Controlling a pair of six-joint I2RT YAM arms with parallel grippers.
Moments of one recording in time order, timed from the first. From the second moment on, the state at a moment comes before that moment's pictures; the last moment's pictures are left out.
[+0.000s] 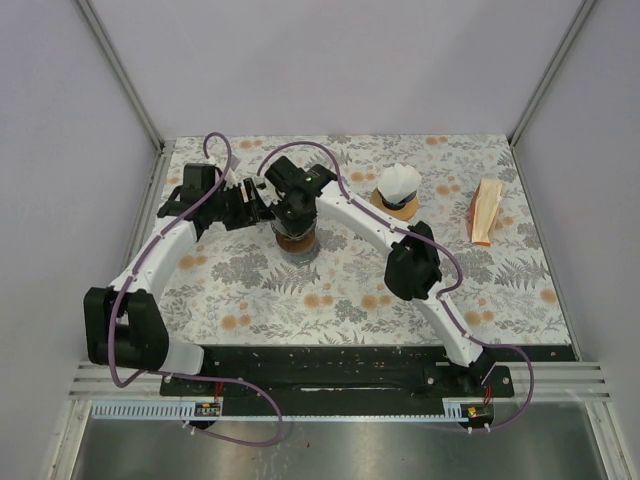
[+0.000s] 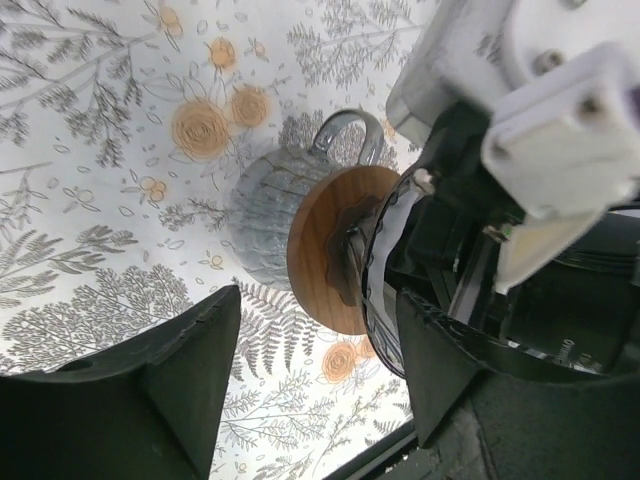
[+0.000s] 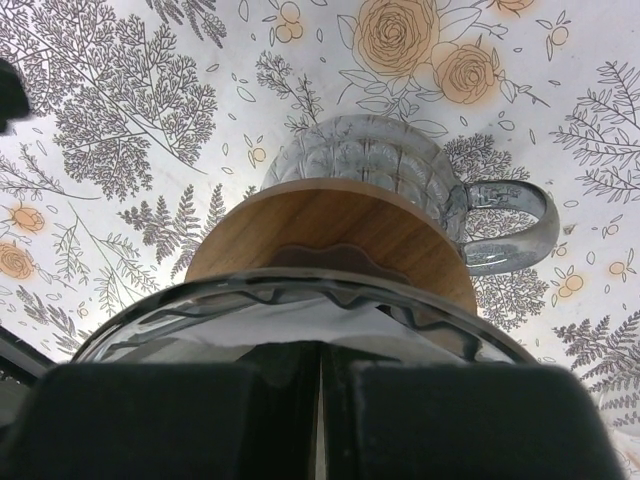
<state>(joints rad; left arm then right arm) -0.13 1.42 1.09 -0.44 0.49 -0.40 0.85 2.41 2.40 -1.10 -0.05 0.08</state>
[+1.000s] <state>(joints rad) -0.13 1.36 0.97 -0.31 0.59 -0.50 0.85 2.32 2.23 -0.95 -0.05 0.09</state>
